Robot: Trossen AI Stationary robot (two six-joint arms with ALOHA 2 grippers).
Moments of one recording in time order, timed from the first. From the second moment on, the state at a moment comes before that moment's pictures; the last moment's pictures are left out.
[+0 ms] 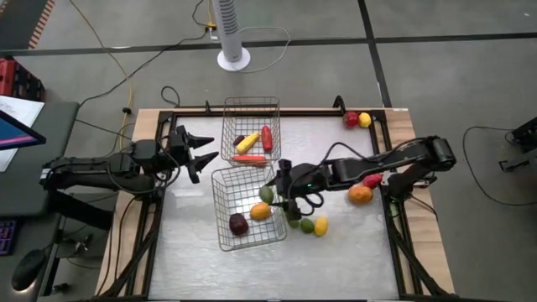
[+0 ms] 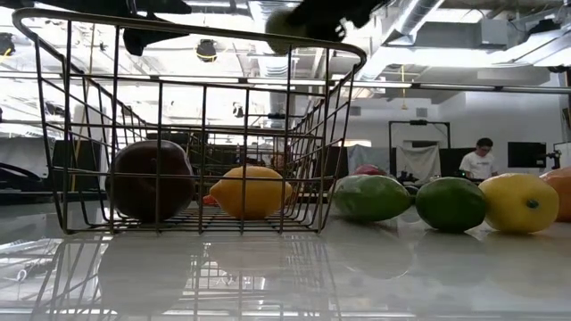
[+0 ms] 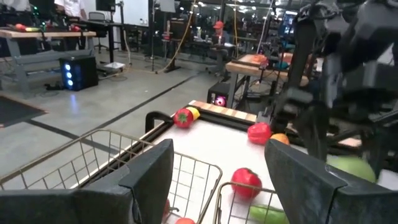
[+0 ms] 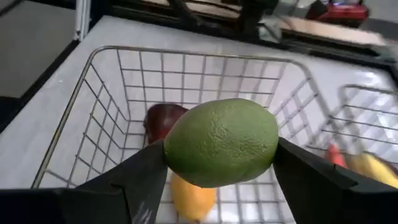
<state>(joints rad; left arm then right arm) 0.08 0.58 0.53 0.01 -0.30 -0.14 0.15 1.57 1.19 -0.15 0.06 -0.11</state>
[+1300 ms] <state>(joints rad) 0.08 0.62 0.53 0.06 -0.31 -0.10 0.12 2.07 1.82 -0.84 0.05 -0.20</state>
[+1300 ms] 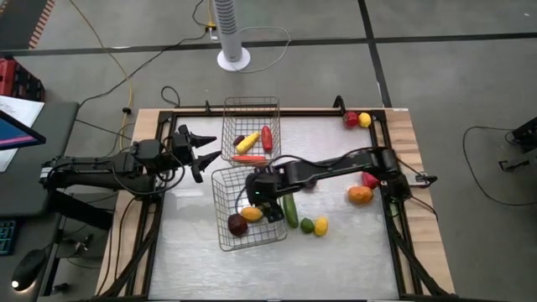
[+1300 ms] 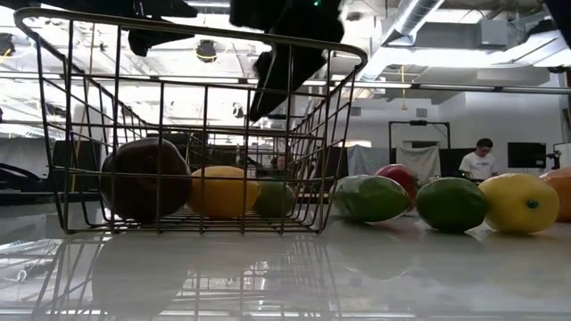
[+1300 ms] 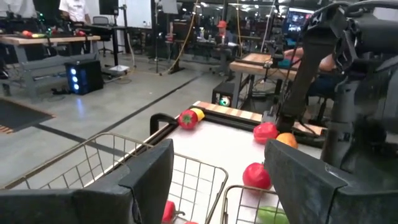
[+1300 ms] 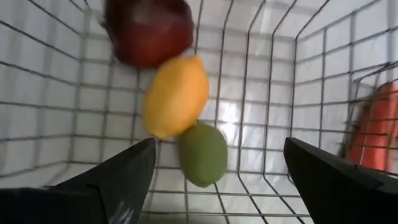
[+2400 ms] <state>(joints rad) 0.08 0.51 0.53 -0.04 -0.27 -0.14 0.17 1.57 1.22 -0.81 0.42 0.21</state>
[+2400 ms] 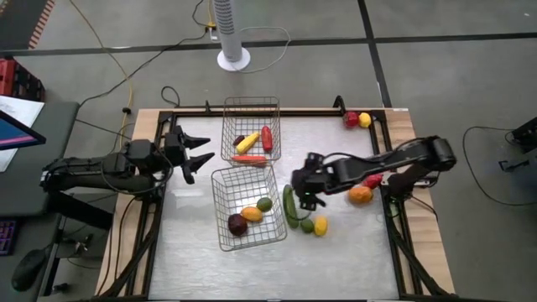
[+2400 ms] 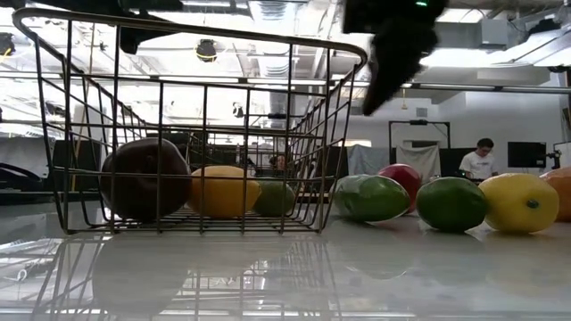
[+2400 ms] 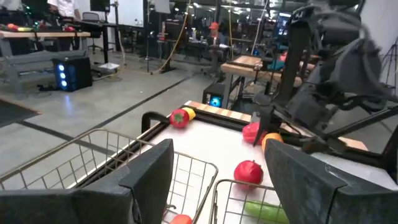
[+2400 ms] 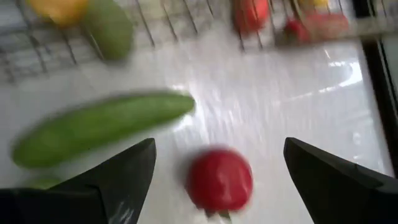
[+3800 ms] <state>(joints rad) 0.08 0.59 0.53 0.00 -0.36 -0.10 0.02 1.43 0.94 -0.43 0.37 0.14</state>
